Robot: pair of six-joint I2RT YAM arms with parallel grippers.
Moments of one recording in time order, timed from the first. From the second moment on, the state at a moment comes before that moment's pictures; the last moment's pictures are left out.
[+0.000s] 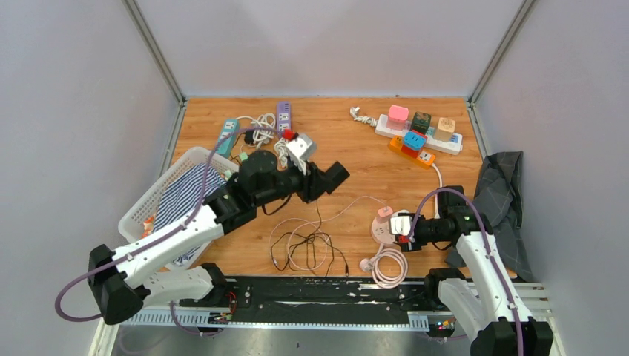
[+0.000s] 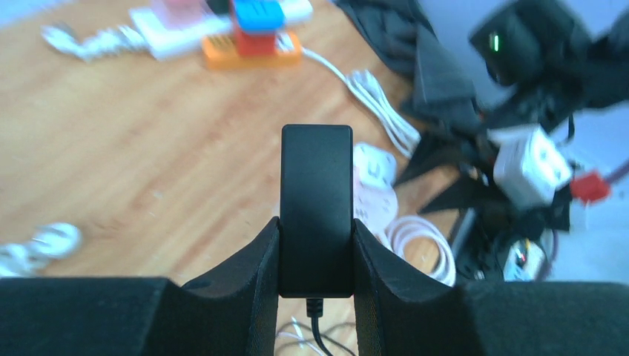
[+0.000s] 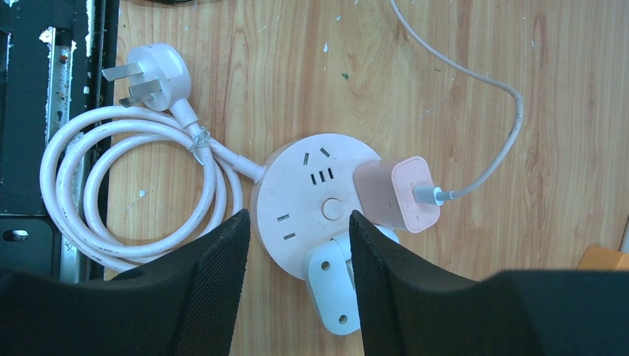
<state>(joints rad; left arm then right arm) -0.89 1.08 0.85 0.04 0.19 -0.24 0.02 0.80 0.56 -1.01 -0.87 -1.64</state>
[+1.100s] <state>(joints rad) -0.41 1.46 1.97 -0.24 0.27 -0.70 0.02 0.80 0.56 -1.01 -0.86 -1.64</state>
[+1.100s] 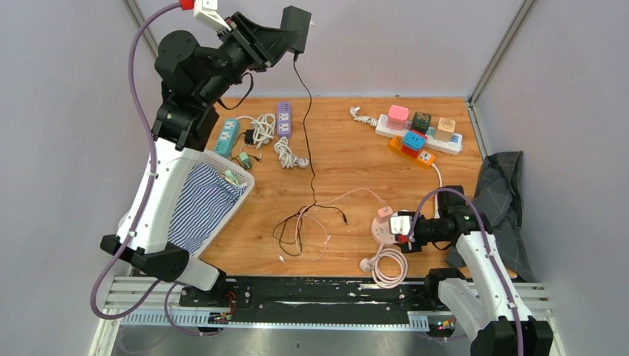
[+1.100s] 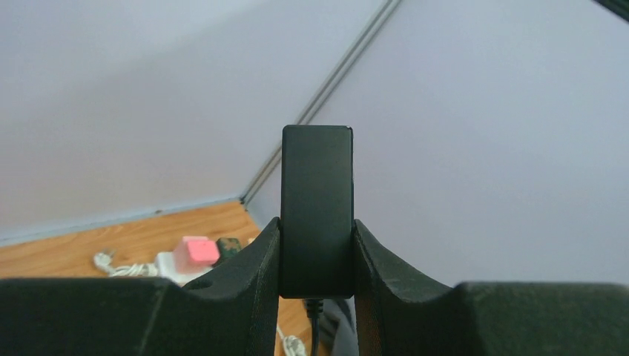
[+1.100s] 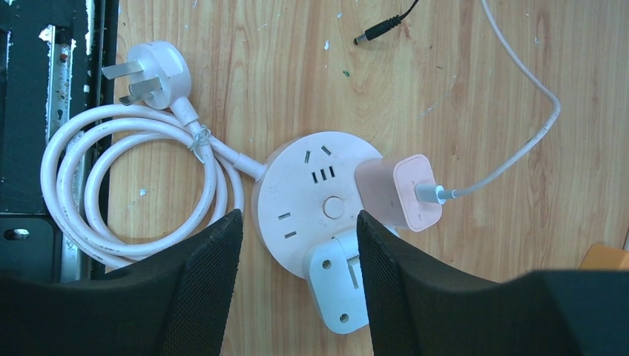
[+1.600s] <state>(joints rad) -0.41 1.37 1.71 -0.05 0.45 -0.82 0.03 0.79 0.68 -1.03 -0.96 -1.56</state>
